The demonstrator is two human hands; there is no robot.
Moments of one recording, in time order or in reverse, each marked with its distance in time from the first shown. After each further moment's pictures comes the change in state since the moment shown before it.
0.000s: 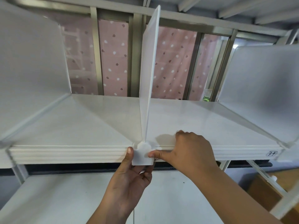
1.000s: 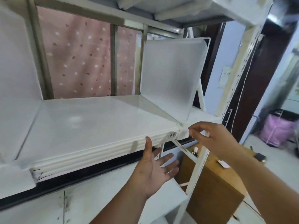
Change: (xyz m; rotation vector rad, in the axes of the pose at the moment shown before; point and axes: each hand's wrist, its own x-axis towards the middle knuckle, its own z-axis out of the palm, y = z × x) left_hand 0.082 -0.229 0.176 0.148 -0.120 -0.588; right_hand -0.084 0.334 -0.046 0.439 0.046 0.354
